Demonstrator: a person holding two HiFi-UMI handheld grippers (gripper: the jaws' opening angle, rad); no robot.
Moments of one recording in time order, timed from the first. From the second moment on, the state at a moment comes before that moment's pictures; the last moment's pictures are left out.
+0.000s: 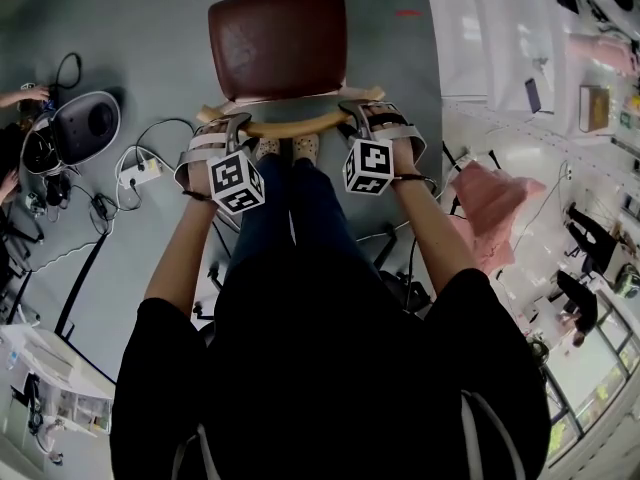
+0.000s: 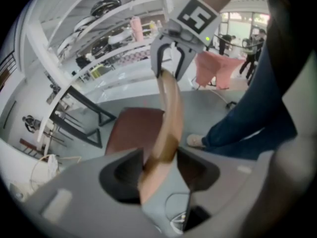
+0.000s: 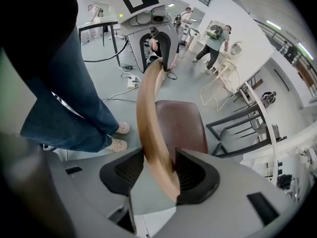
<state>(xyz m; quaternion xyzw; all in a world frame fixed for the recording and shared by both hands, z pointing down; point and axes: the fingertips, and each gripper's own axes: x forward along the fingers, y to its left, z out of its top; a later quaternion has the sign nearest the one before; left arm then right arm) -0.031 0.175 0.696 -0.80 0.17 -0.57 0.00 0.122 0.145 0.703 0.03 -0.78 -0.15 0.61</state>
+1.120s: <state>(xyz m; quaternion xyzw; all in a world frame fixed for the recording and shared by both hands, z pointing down) -0.066 0.101 0.705 -0.81 0.16 -0.57 0.01 0.094 0.088 0.707 0.09 -0.75 -0.10 0.65</state>
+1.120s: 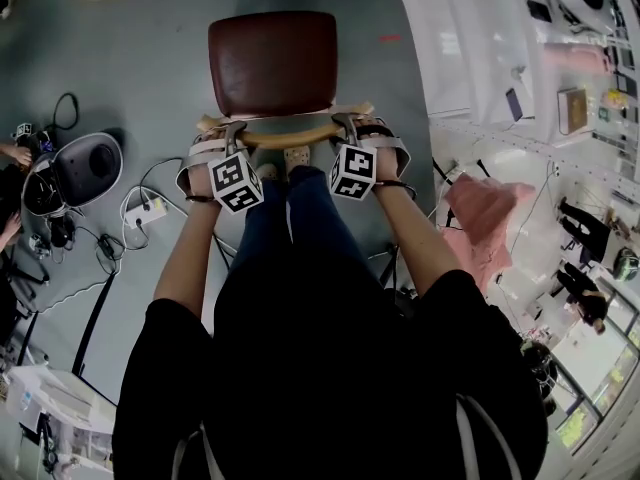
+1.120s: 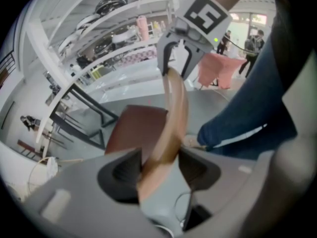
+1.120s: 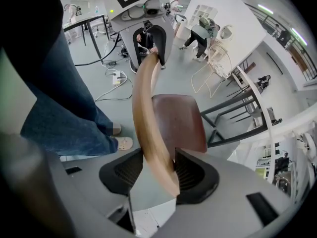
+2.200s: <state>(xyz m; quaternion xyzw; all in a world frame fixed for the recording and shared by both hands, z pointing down) -0.086 -0.062 0.708 -0.78 0.16 -0.60 -0.01 0.075 -0.071 0.709 0.08 -0.76 -0.10 0.64</state>
